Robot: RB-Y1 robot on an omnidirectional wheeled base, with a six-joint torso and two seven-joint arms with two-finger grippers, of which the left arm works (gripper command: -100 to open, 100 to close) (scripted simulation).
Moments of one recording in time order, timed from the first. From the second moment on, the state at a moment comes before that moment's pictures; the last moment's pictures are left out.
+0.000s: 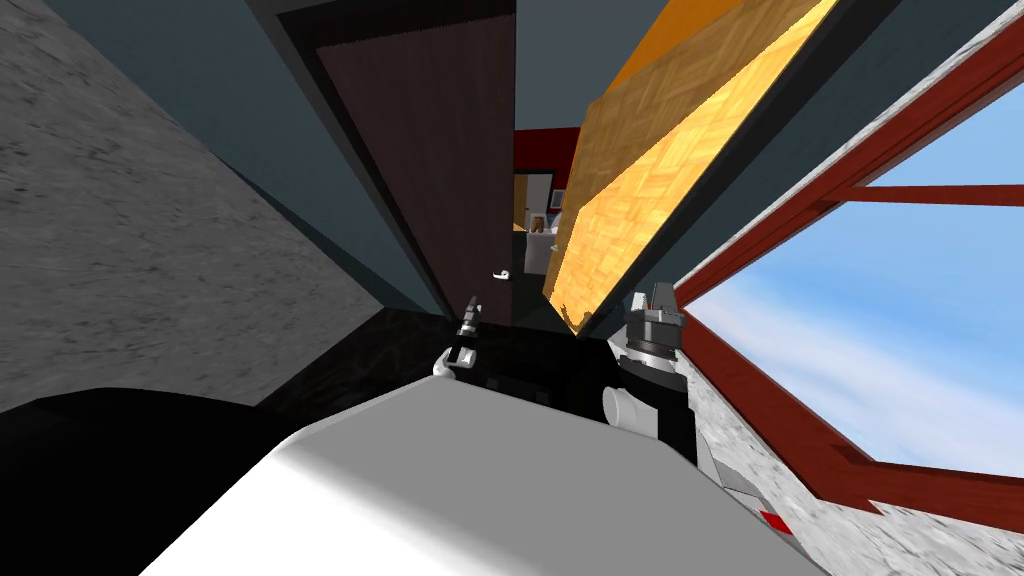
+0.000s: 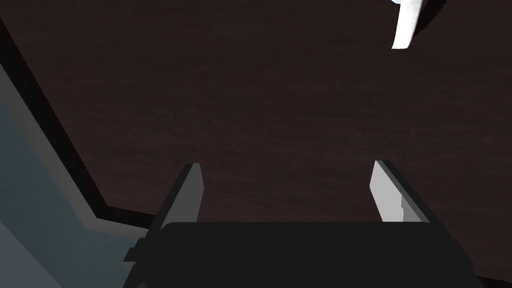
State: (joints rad) arm 0.08 0.09 0.01 -1.17 0.12 -0.73 -0.04
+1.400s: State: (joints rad) arm -0.06 0.08 -0.01 -0.85 0.17 -0.76 -0.06
